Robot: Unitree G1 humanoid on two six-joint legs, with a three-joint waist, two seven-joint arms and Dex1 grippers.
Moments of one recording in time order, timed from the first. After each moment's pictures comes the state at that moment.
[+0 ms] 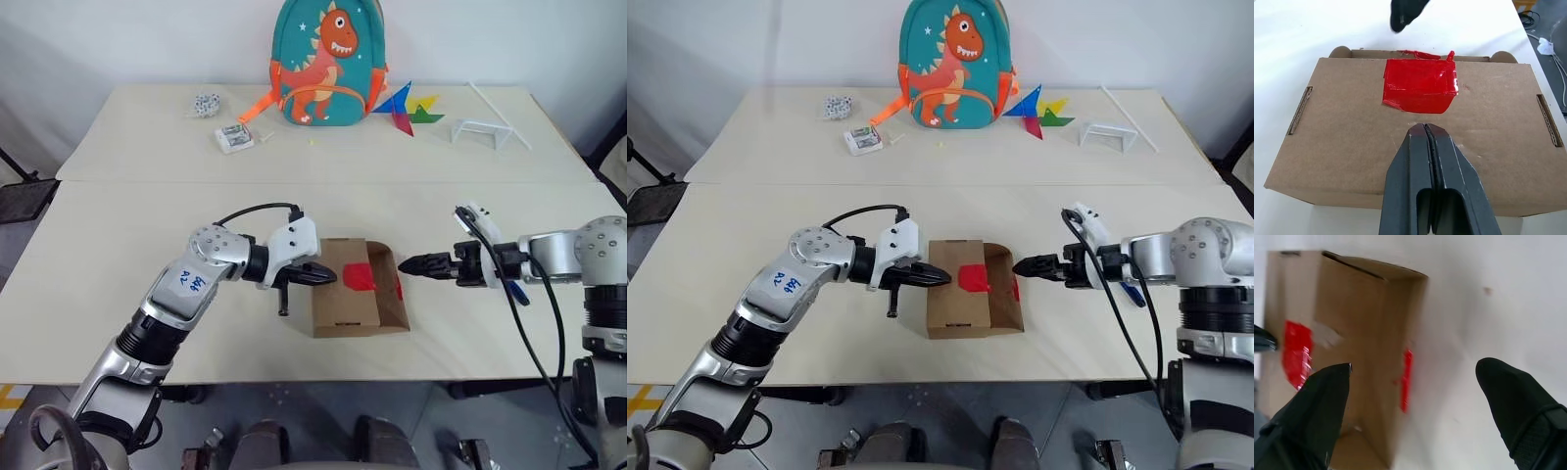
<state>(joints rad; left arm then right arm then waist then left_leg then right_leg) -0.70 0.54 -0.33 -0.11 -0.20 0.56 -1.02 -0.81 -0.74 -0.11 0.27 0.95 1.61 0.46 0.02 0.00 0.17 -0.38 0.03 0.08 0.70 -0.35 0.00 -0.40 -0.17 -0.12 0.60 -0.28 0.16</state>
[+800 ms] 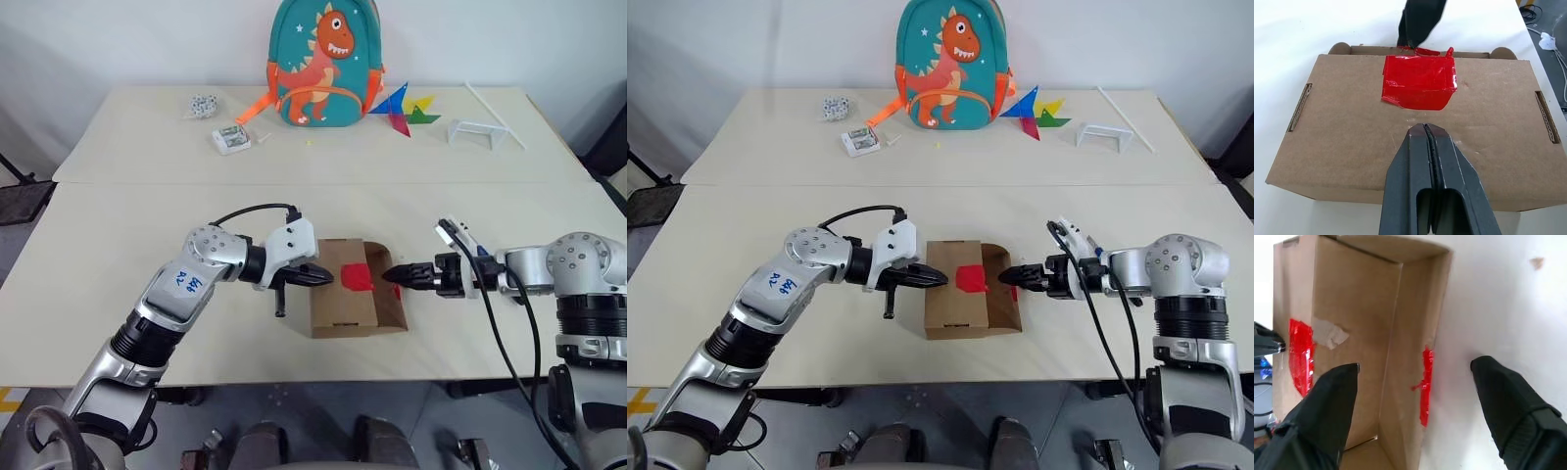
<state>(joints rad) -0.69 0.57 -0.33 -0.15 -0.20 0.60 -1.01 -0.74 -0.66 -0.12 0.25 0.97 1.59 0.49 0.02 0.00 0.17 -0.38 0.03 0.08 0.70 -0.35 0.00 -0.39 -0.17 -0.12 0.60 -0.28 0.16</state>
